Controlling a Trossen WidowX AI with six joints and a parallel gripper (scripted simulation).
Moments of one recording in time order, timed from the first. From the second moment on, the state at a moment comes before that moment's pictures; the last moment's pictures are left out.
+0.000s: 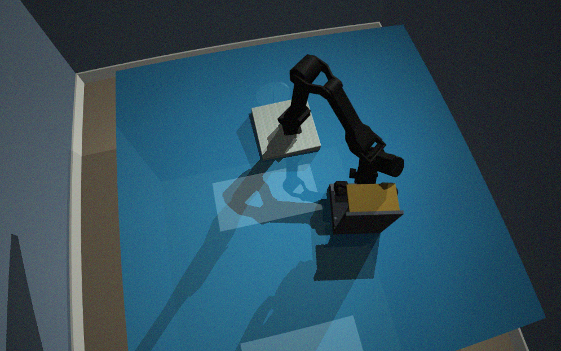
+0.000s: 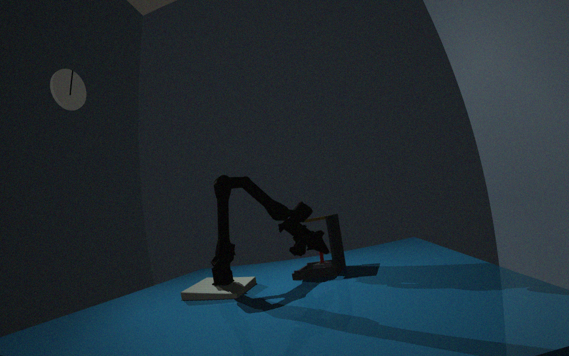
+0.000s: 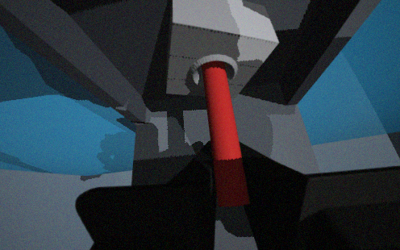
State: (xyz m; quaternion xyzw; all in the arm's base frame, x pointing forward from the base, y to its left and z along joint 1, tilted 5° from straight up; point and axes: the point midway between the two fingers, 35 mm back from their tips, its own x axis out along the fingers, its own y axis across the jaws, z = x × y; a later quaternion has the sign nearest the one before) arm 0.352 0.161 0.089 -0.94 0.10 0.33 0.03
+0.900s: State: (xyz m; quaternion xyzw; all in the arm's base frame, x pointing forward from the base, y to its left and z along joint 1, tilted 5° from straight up) arm 0.352 0.160 0.077 -0.94 0.10 0.34 0.03
